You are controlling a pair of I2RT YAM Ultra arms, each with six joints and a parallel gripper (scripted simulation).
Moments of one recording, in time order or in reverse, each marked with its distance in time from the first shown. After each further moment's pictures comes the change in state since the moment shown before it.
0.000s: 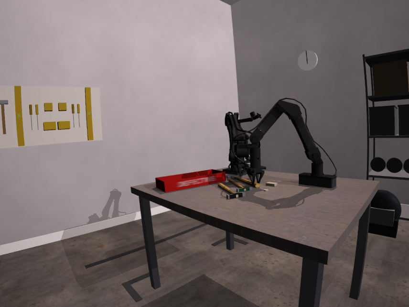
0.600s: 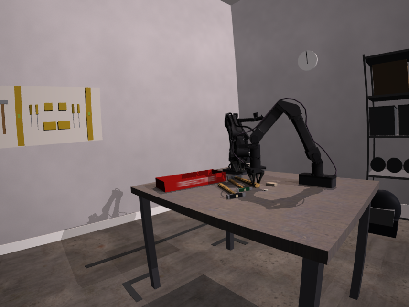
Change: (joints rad) left arm 0.000 0.000 0.000 0.000 -0.002 0.001; right arm -0.018 -0.103 0.043 -0.100 0.000 -0.016
